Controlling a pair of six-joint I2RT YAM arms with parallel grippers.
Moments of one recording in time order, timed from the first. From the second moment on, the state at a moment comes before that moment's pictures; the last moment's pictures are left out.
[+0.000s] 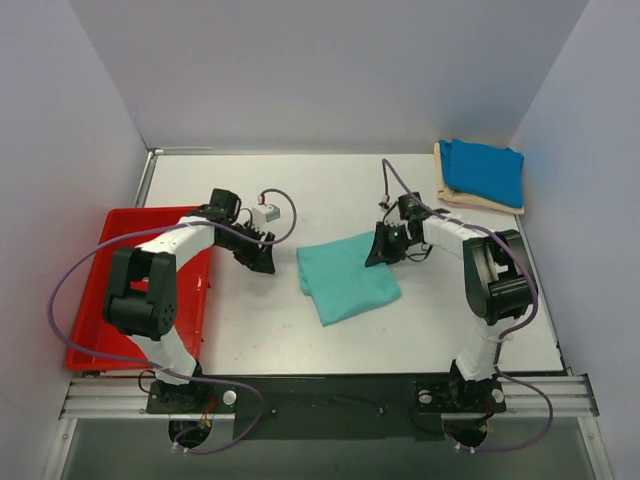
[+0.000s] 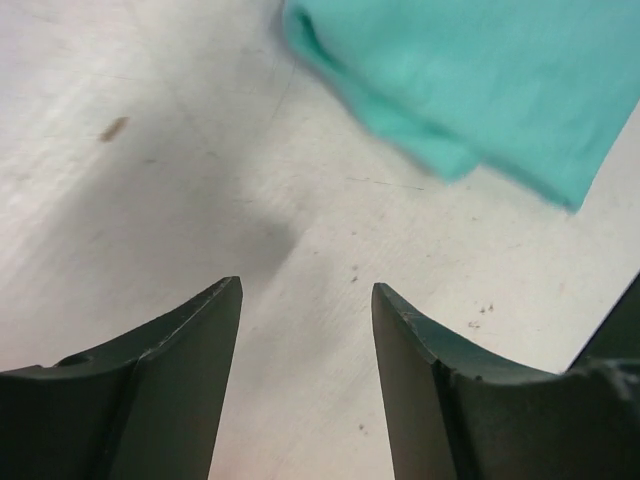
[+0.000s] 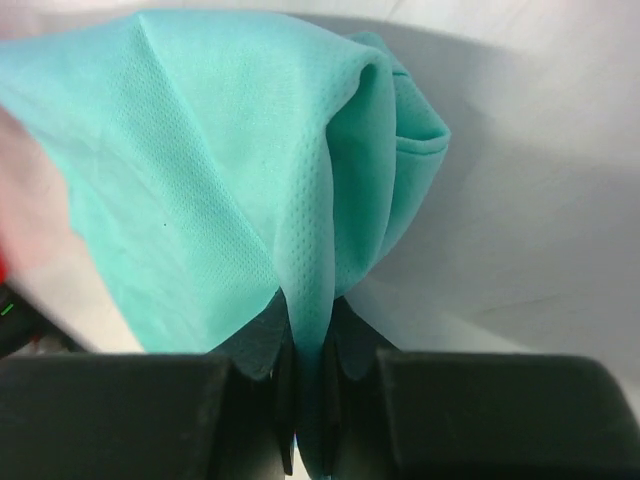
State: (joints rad) left arm -0.23 1.76 1.11 -0.58 0.65 0.35; right arm 0.27 1.83 1.02 -0.35 -0.54 0.33
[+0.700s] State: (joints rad) left arm -0.19 1.62 1.11 -0.56 0.47 0.40; right arm 0.07 2.27 2.15 -0.84 0.01 -0.06
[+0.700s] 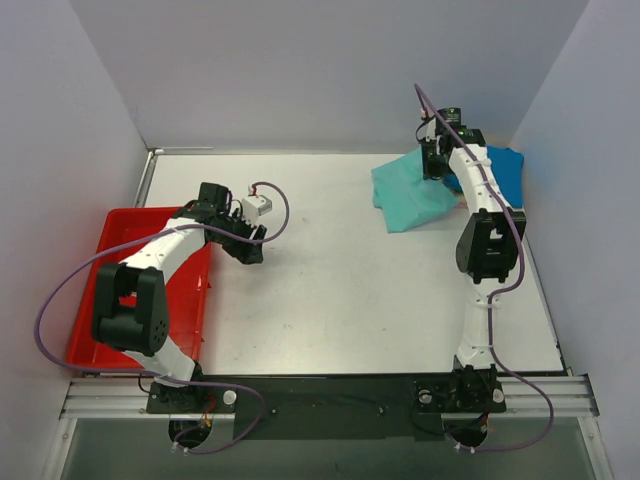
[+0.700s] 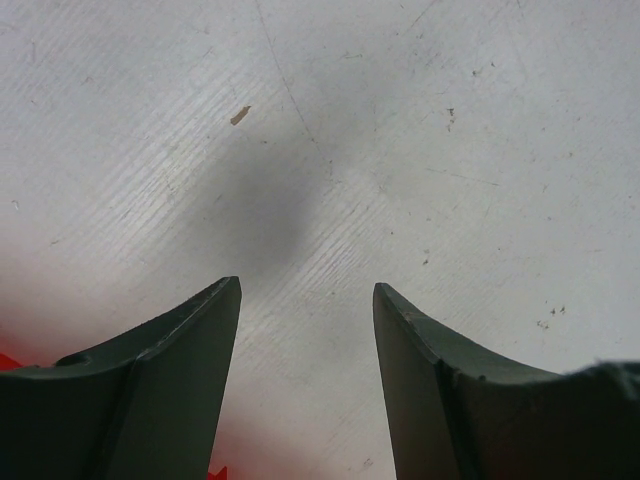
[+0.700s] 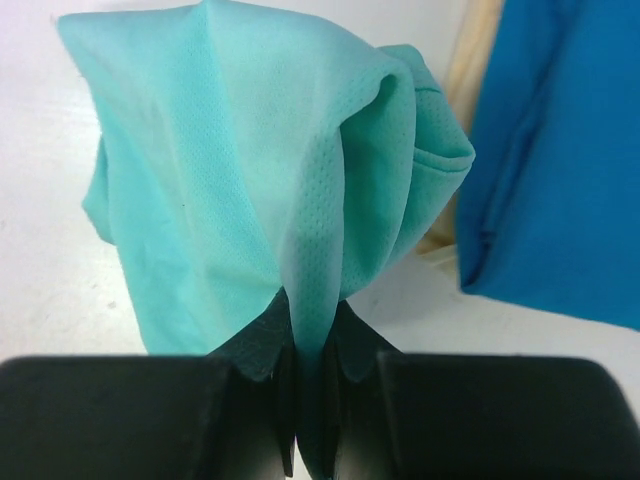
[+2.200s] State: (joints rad) left arm -0.18 1.70 1.16 -0.57 0.40 0.41; right arm -0.23 2.33 2.48 -0.72 0.06 -0.37
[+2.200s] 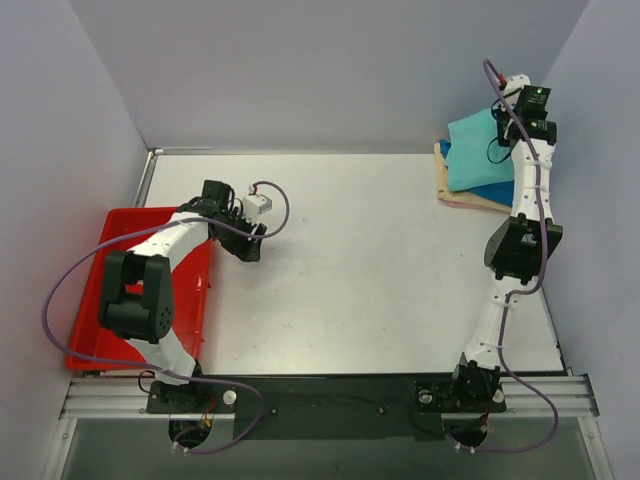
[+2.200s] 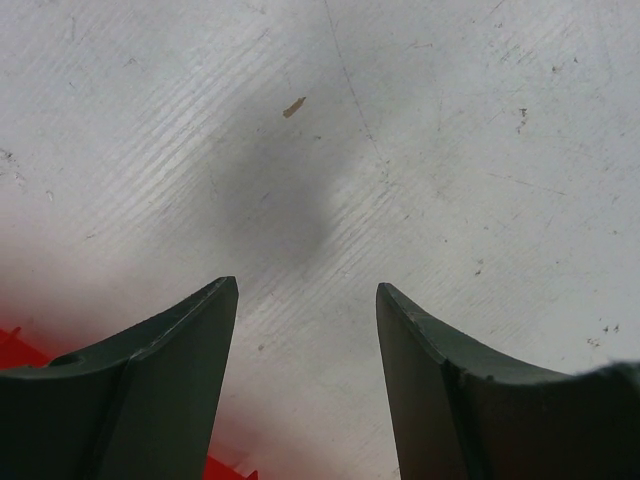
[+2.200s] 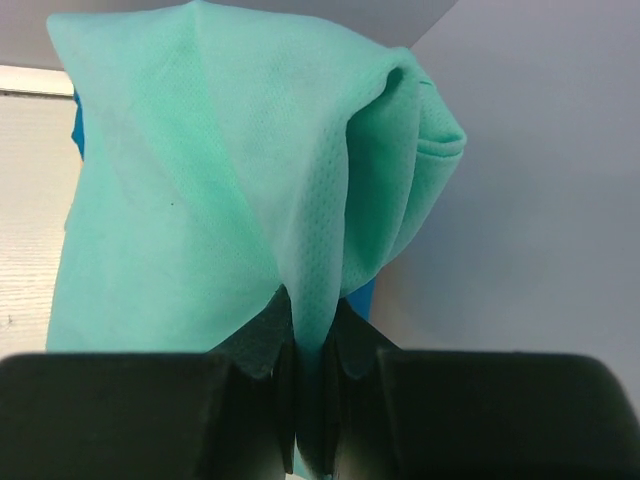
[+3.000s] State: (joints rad) left arm -0.18 1.74 1.19 -0.58 0.35 0.43; right arm -0.25 2.49 2.42 -0.39 0.36 -0.43
